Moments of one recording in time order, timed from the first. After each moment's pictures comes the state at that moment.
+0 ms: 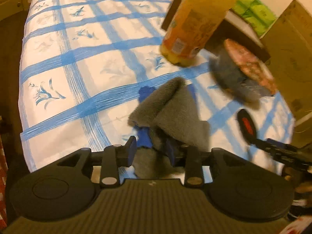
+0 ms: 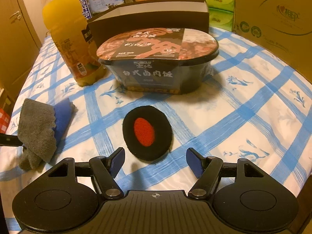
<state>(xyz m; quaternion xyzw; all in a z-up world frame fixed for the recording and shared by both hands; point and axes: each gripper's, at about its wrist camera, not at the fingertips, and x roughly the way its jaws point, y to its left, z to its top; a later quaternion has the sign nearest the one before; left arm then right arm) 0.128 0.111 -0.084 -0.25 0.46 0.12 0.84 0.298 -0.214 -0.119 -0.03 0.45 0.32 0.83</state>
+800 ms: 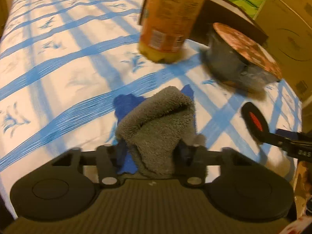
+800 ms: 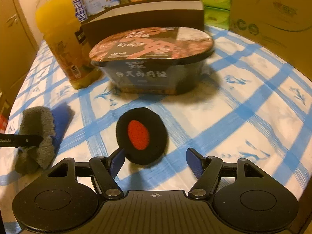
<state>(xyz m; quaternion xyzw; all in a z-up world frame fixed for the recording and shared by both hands) 0.180 0.087 -0.125 -0.18 0.46 0.10 0.86 0.306 -0.211 -0.125 -0.02 0.45 0.32 0.84</state>
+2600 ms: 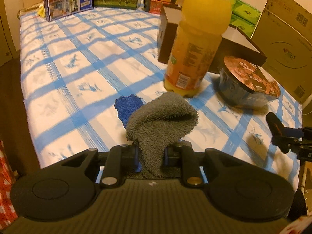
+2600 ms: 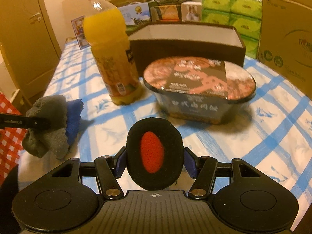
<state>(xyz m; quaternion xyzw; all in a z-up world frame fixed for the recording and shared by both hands) 0.150 0.151 -0.062 -0.13 0.42 0.10 0.89 0.269 -0.164 -0.075 -0.03 0.40 0.37 0.84</state>
